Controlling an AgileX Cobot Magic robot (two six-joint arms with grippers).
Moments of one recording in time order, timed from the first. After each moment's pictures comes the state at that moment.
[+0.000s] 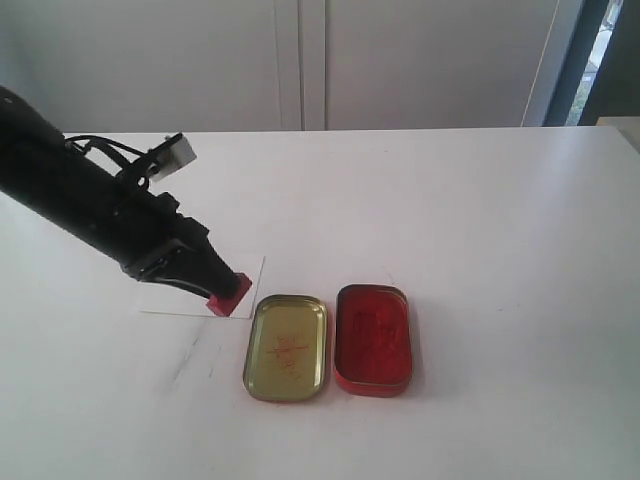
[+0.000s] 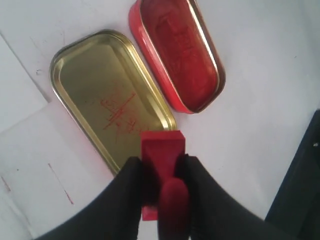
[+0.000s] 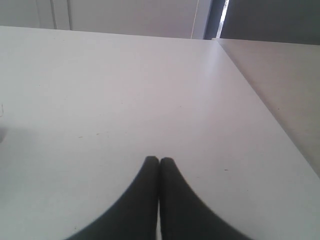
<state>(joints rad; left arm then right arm) -0.28 1.75 -1.10 -0.97 1.03 0.88 -0.10 0.01 -0.01 0.01 0.36 -0.07</state>
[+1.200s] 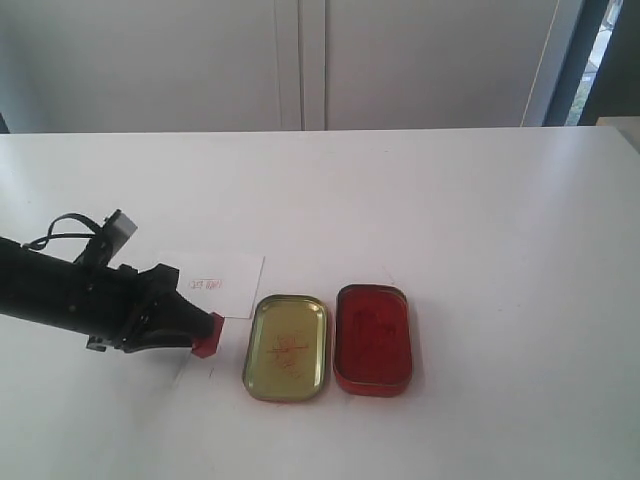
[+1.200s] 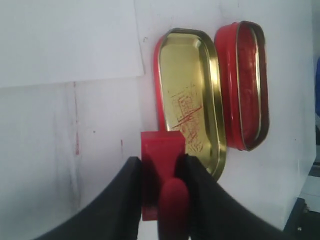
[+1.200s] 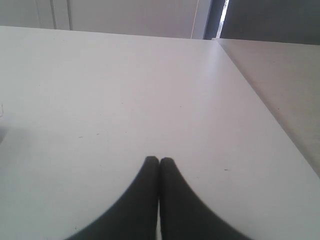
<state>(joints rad) -0.14 1.86 -0.78 -1.44 0.89 1.17 -0.10 0.01 -0.01 0.01 0.36 -0.07</state>
